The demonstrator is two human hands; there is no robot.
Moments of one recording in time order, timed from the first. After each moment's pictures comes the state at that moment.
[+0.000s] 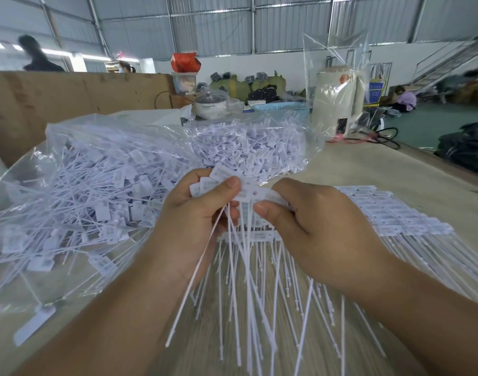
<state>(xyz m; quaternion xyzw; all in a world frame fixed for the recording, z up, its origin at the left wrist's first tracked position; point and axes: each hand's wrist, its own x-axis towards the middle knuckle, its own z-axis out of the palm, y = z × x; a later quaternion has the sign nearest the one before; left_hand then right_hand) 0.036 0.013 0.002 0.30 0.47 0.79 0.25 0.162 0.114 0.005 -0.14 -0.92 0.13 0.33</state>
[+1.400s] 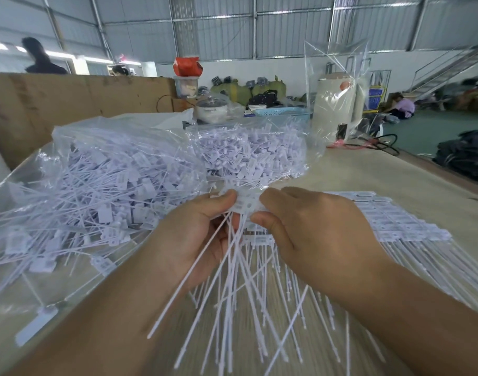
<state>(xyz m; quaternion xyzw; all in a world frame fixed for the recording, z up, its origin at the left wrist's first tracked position) 0.027 0.012 0.006 0.27 0.52 0.72 0.37 0.162 0.107 0.007 -0.09 -0.92 -0.04 0.37</state>
